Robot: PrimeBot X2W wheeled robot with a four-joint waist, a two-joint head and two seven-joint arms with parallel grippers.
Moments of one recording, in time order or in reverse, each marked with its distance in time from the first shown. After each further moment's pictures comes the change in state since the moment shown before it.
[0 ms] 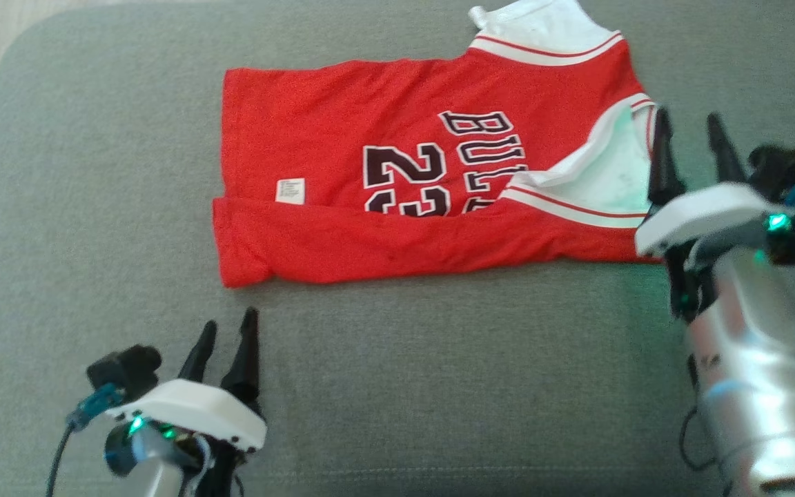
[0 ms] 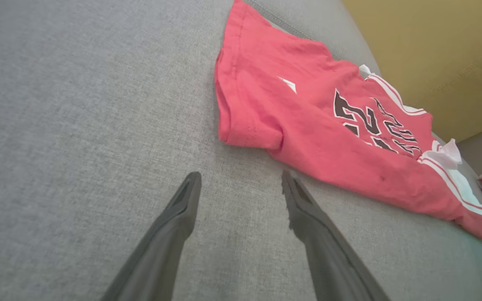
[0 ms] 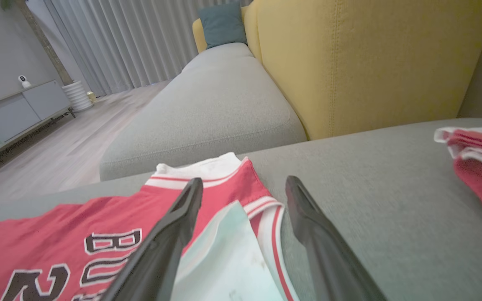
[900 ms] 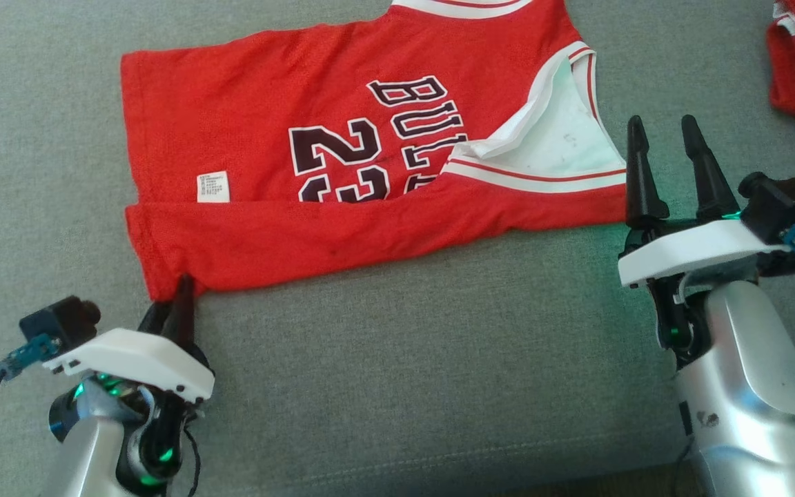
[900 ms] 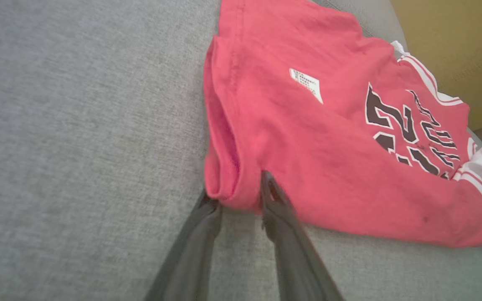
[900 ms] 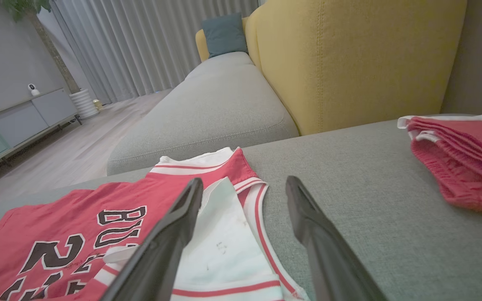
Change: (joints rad) left arm -0.057 0.078 0.088 -0.075 -0.077 0.095 0.173; right arm 0.262 0.010 0.141 -0.479 0.112 0.000 0.085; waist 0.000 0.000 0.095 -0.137
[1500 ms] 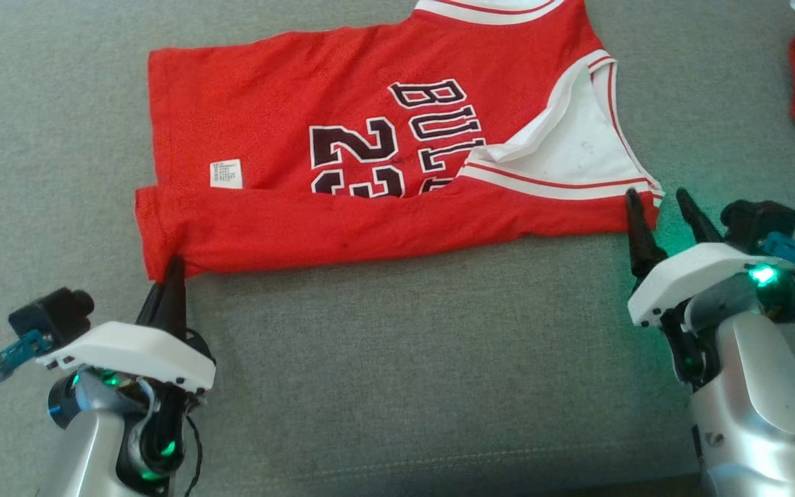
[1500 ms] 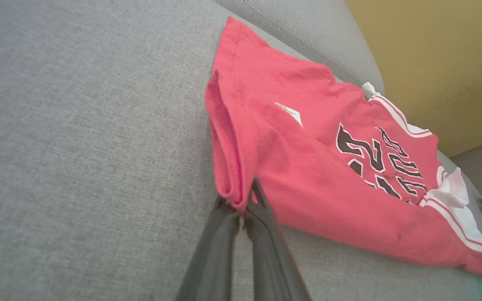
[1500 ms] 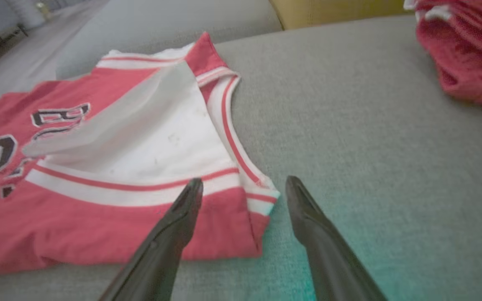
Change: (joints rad) left arm 0.000 -0.001 -0.004 -0.065 -0.005 -0.003 -0.048; right arm 0.043 0.005 -0.092 0.076 -0.100 0.000 0.231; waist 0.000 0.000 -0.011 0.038
